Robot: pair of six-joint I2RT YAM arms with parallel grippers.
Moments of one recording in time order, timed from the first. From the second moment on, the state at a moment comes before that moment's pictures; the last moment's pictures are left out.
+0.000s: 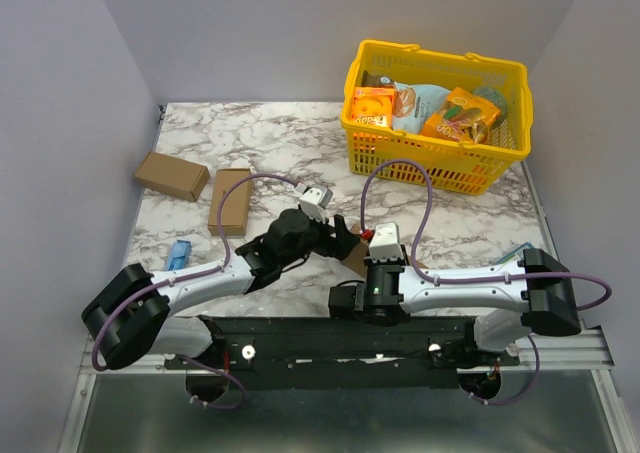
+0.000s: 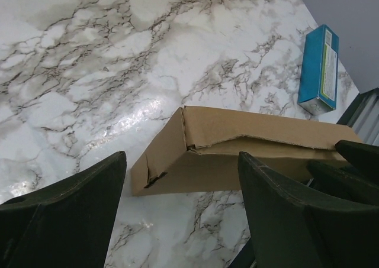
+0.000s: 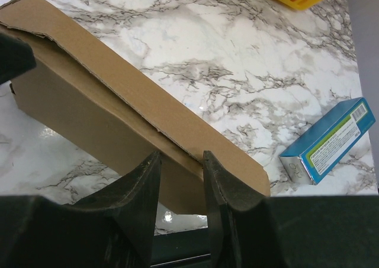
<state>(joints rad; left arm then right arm) -0.88 1.29 0.59 0.38 0.01 -0.53 1.43 1.51 1.09 -1.36 1.10 1.39</state>
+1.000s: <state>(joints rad) -0.80 1.39 0.63 0.53 0.18 -0.65 1.43 1.50 1.08 -1.36 1.10 1.38</state>
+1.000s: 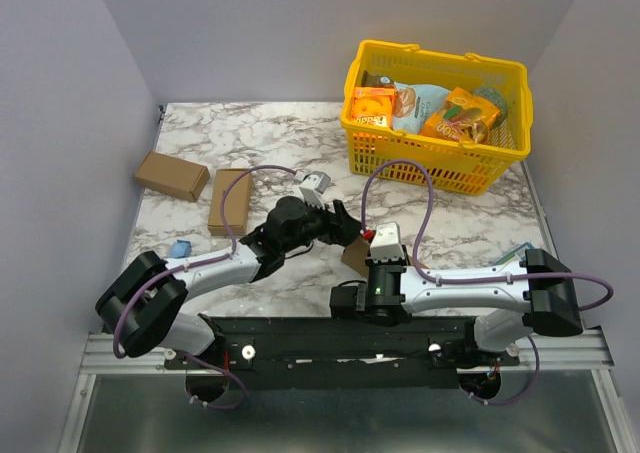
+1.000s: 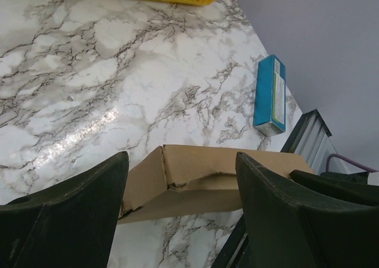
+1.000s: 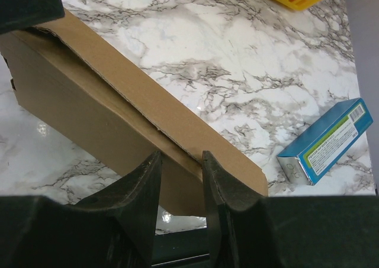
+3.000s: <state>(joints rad) -0.88 1.41 0.31 1.11 0.10 -0.34 1.23 1.23 0.95 -0.73 0.67 0.40</state>
